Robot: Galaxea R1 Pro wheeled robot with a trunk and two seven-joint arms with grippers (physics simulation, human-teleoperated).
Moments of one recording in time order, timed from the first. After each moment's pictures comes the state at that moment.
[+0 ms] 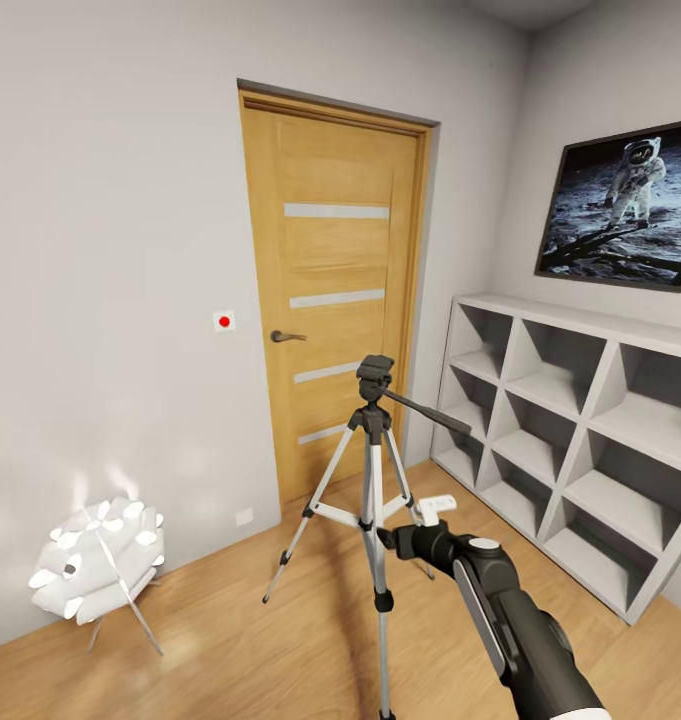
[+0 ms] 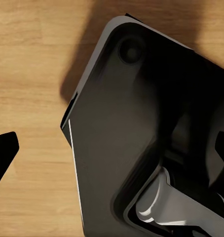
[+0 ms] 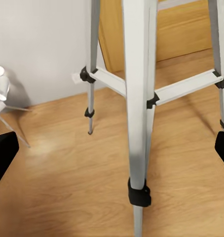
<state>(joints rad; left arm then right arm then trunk) 0.00 0.01 0.04 -0.03 0.45 -0.06 0.01 -0.41 0.04 0.11 -1.25 -0.03 0.64 0.25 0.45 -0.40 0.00</state>
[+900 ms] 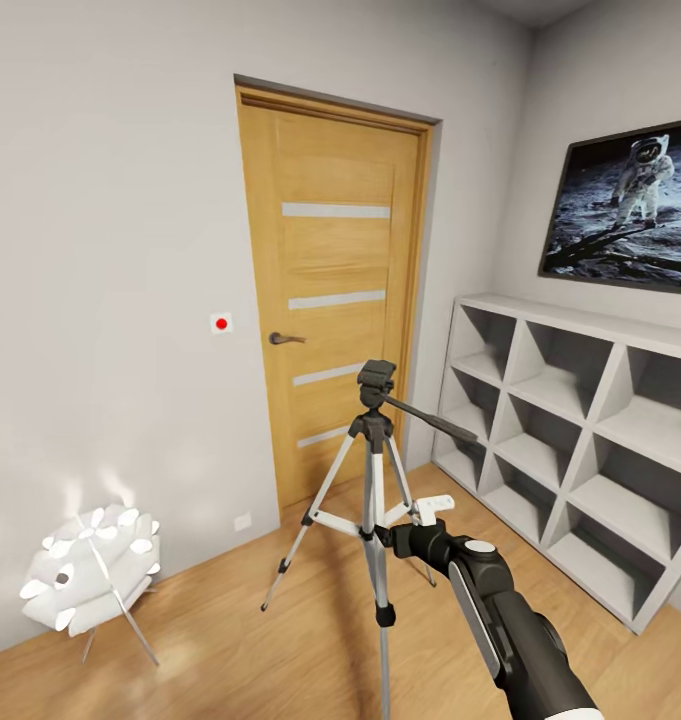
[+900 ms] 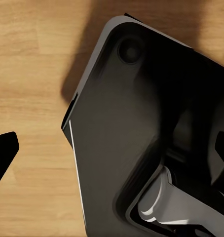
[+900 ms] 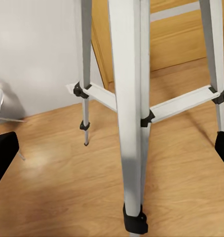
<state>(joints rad) 0.00 0.01 0.04 -0.03 0.44 -0.06 0.01 -0.41 0.06 0.11 -1.23 -0.03 0.59 0.22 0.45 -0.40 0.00</state>
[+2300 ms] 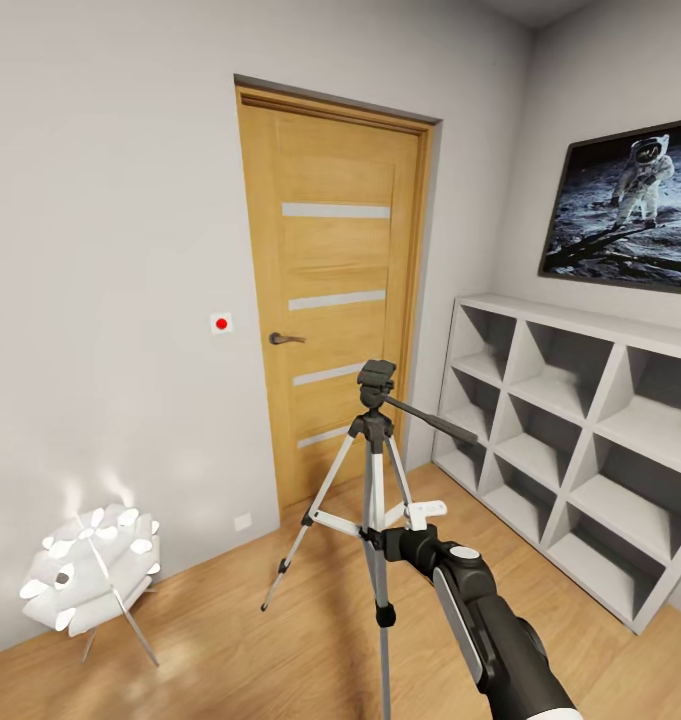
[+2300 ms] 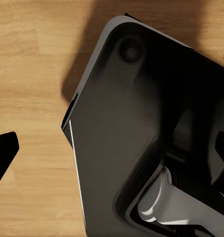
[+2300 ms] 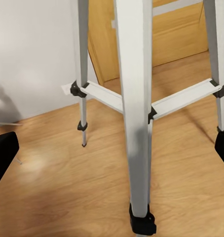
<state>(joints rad) 0.00 0.01 0.04 -0.03 0.44 -0.06 0.01 -0.41 0.11 0.11 -1.17 -0.03 0.54 0.14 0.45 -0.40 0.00</state>
